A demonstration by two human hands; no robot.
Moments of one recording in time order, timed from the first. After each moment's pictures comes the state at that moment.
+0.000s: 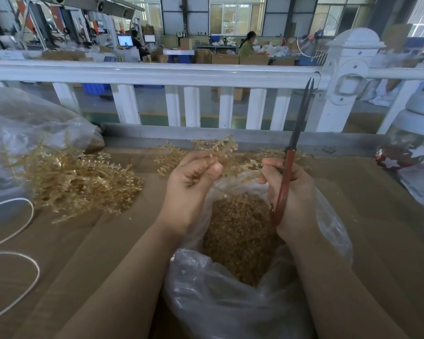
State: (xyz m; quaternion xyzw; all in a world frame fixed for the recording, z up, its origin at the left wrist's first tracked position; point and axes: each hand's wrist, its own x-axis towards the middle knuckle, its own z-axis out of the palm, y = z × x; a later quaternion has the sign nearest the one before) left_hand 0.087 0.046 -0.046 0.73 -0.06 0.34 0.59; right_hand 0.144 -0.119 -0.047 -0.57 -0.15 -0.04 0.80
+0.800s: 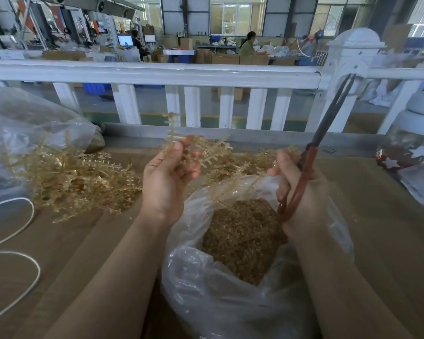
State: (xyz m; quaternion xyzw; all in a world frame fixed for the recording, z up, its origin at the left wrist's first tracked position) left_hand 0.087 0.070 -0.039 0.48 -0.01 0.29 0.83; right_hand 0.143 -0.125 -0.039 -0.49 -0.15 -0.06 0.86
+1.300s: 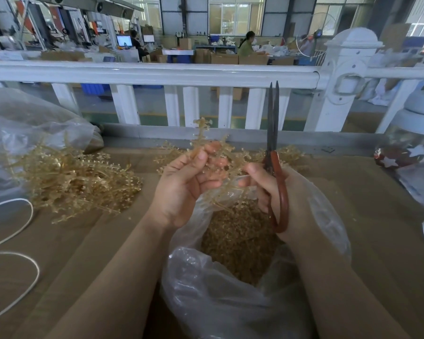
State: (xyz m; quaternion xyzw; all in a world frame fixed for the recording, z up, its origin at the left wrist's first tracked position) left_hand 0.089 0.060 -0.041 0.54 -0.10 0.16 0.82; right_hand 0.133 -0.123 -0.033 -0.62 -0.19 0.08 0.76
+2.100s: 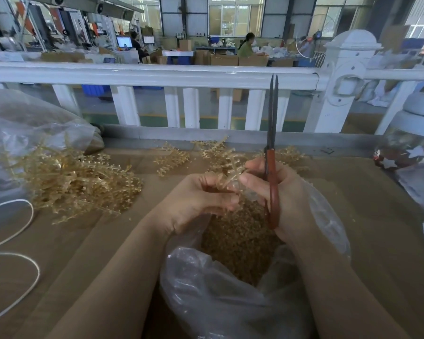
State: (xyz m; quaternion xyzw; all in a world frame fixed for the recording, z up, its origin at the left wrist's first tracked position) left_hand 0.085 0.059 -0.044 0.67 -0.06 -0.03 0.74; right_hand 0.139 -0.118 -0.042 -0.60 -0.23 0.04 0.76
